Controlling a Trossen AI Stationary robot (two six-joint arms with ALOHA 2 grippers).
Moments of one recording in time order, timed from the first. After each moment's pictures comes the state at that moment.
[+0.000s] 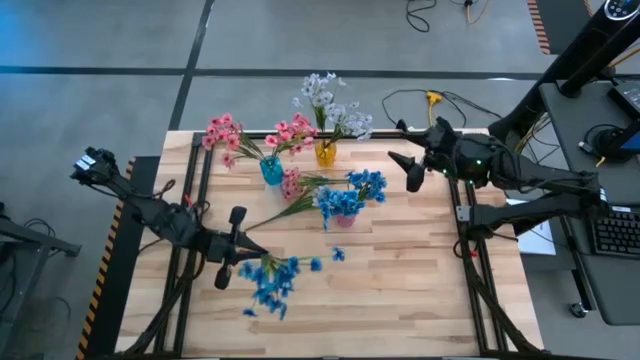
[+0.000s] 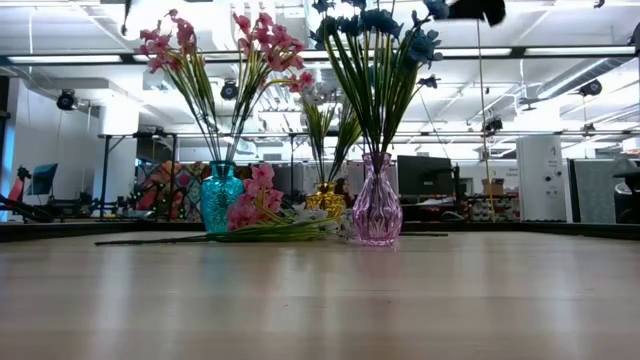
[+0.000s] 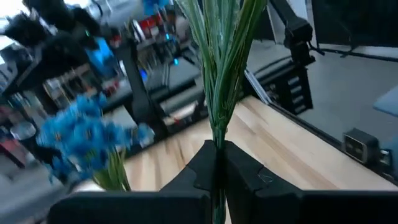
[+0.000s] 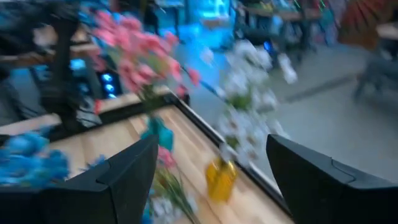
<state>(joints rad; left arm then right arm) -0.59 0.85 0.60 0.14 -0.38 0.34 -0.16 0.87 1.00 -0.34 0.37 0.09</state>
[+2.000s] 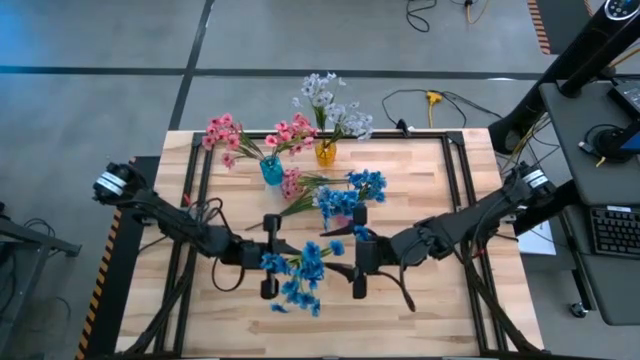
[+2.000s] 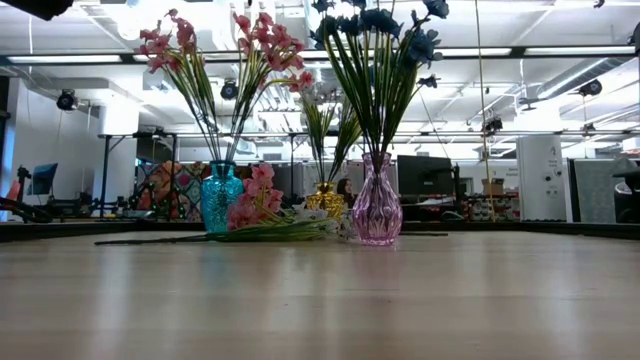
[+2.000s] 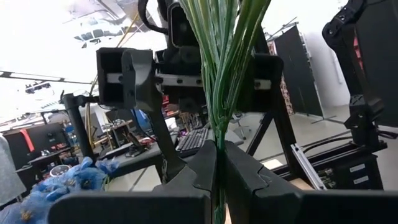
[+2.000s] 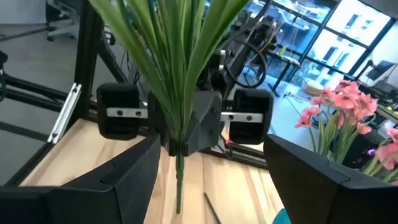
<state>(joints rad) -0.49 1.41 0.63 1.07 -0.37 0.41 0.45 1.54 1.32 0.10 0.50 -0.29</state>
